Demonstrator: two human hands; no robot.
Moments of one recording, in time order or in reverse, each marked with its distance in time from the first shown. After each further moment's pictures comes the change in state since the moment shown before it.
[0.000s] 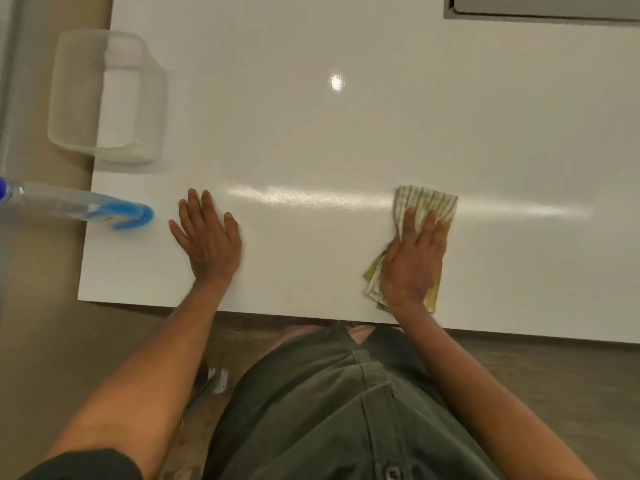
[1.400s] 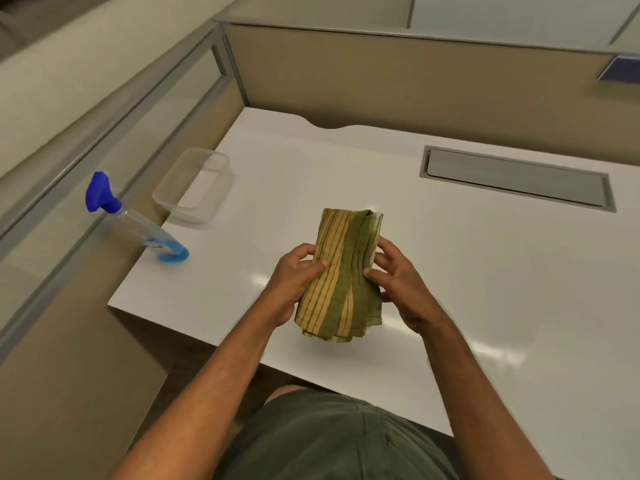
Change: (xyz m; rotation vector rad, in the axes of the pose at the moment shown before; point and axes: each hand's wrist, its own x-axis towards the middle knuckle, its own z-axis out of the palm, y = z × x) left_hand -0.095 0.213 -0.155 -1.353 -0.461 -0.113; right_hand 0.080 0.006 -0.184 1.163 -0.818 -0.362
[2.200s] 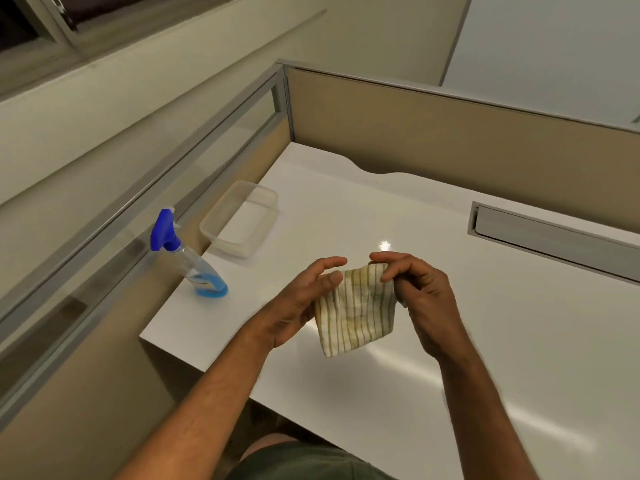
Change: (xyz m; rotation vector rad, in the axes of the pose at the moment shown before) left_hand 0.010 0.068 -0.110 -0.071 -0.206 0.031; right_hand 0.061 -0.084 0.094 -0.120 0.060 -0.368
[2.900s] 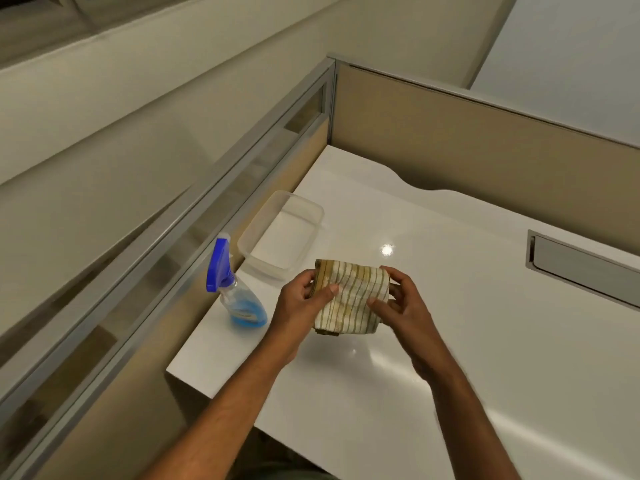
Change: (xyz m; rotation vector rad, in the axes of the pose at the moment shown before) left_hand 0.048 -0.020 -0.149 -0.053 0.410 0.096; right_hand 0.093 0.066 0.133 -0.058 0.000 0.380
